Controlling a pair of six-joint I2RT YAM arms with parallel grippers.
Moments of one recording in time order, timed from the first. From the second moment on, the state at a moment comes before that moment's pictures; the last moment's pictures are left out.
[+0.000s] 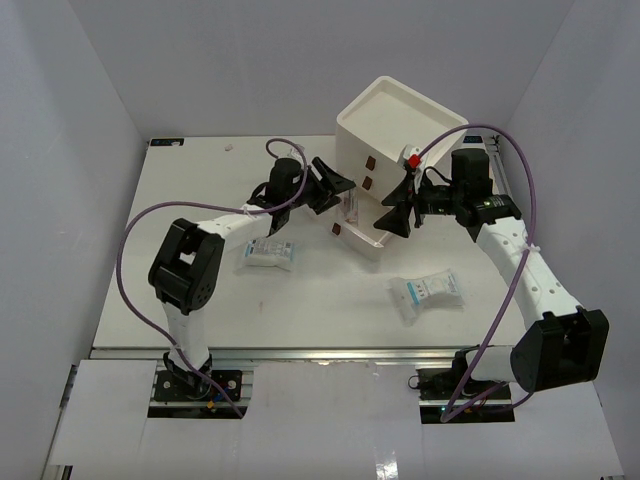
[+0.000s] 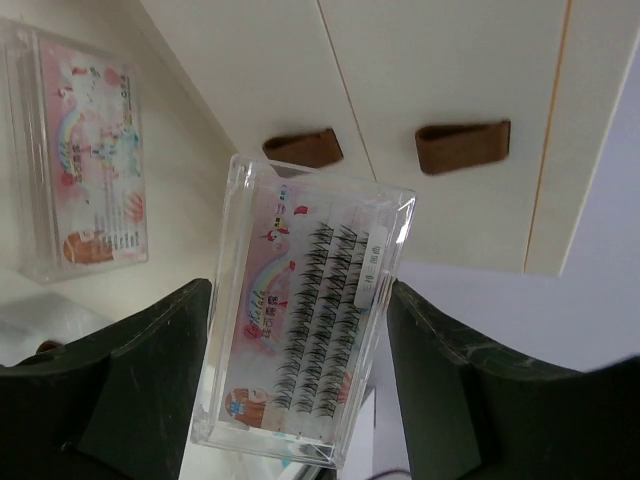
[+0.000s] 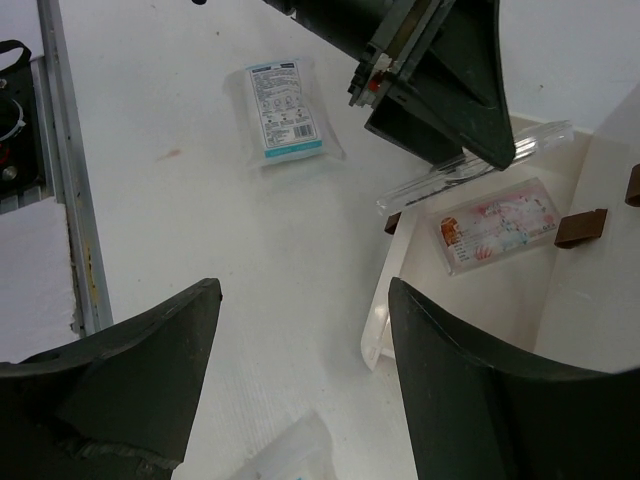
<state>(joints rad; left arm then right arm) -0.52 1.90 1.27 0.31 0.33 -1.12 0.23 1.31 1.19 -0.47 -0.97 -0.42</state>
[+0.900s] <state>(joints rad) -0.59 2.01 1.37 0.34 0.07 -1.20 0.22 1.32 1.16 -0.44 -0.93 -0.41</state>
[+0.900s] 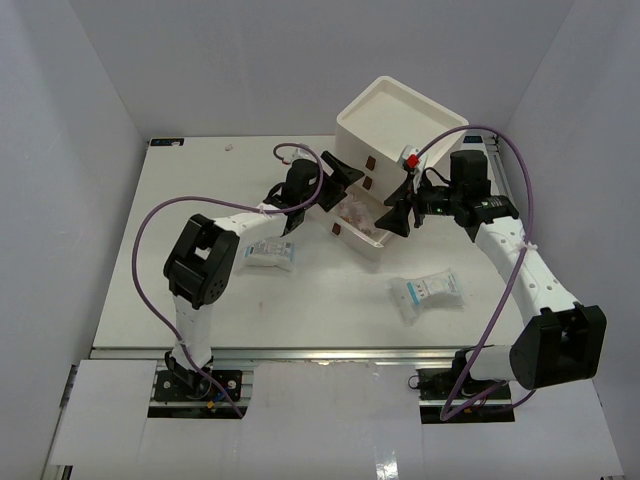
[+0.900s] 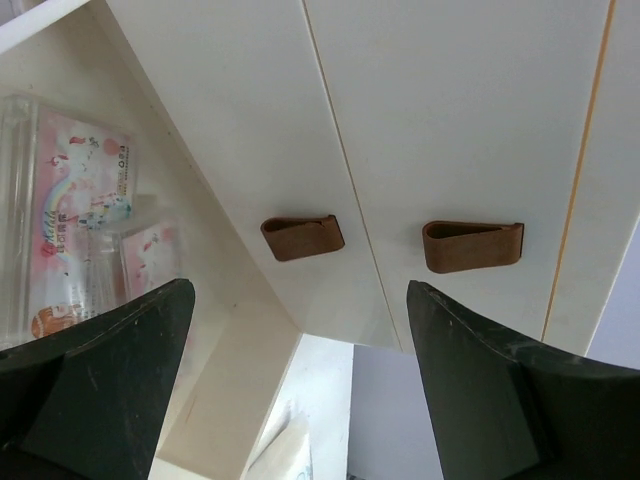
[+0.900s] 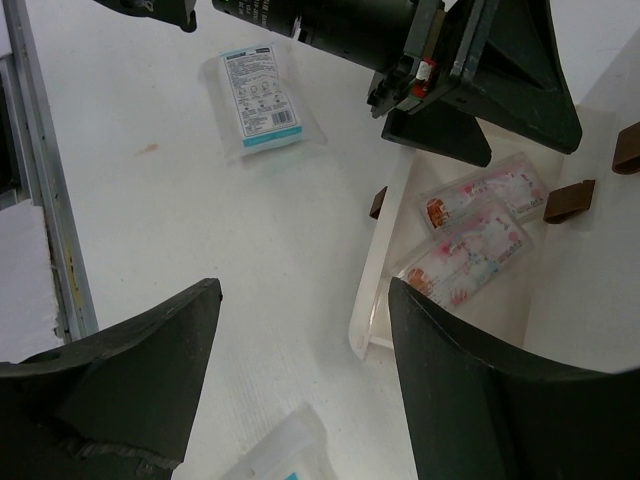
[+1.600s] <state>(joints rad) -0.54 1.55 0.85 0.49 0.08 -0.86 0.27 1.44 1.53 -0.49 -0.60 -0.47</state>
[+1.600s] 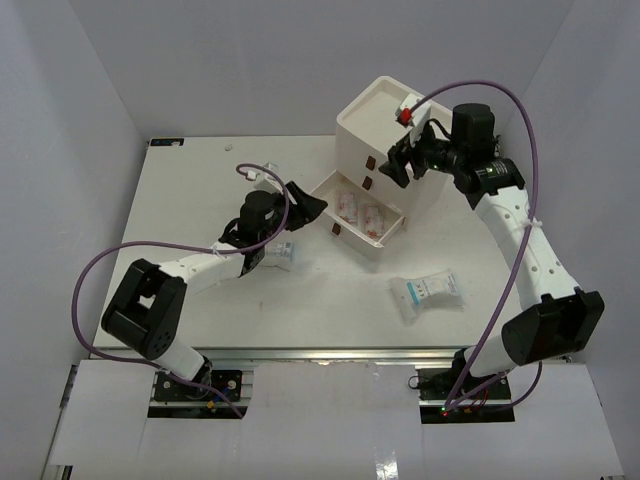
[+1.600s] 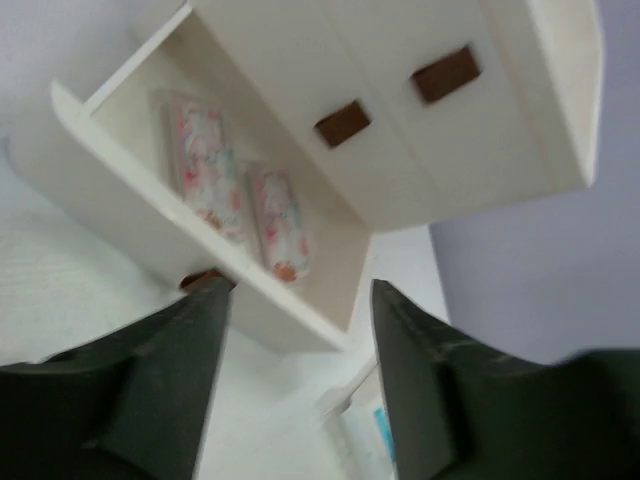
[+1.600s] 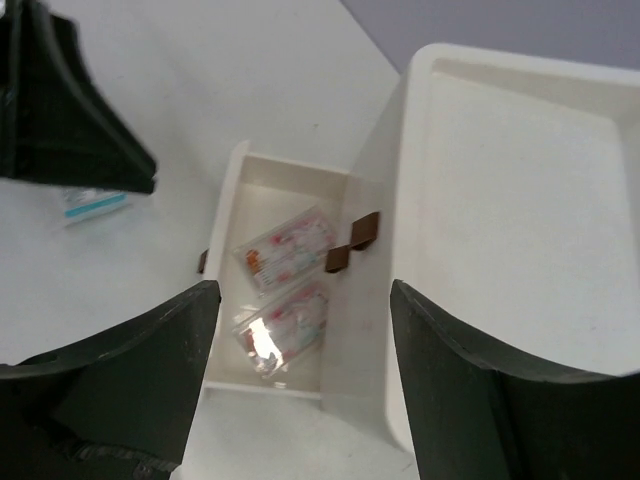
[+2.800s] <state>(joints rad) -0.55 2.18 1.27 0.53 0.32 -0.74 0.33 1.79 1.76 -0.52 -0.35 -0.52</state>
